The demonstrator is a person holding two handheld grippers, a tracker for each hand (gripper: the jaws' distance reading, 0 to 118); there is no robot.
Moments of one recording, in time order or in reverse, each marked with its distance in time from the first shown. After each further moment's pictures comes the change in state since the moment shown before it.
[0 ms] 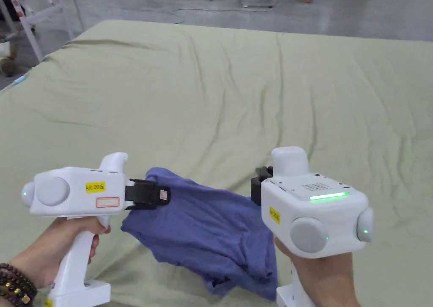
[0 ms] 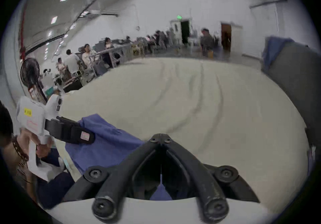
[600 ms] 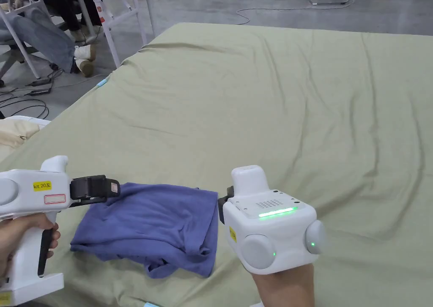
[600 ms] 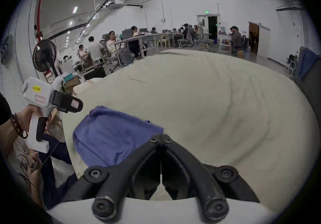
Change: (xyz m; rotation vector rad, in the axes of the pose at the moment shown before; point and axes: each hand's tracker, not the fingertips) left arm -0.166 0.027 0.116 0.134 0.402 0.158; right arm -0.146 0.007 -0.102 -0.100 0.178 0.065
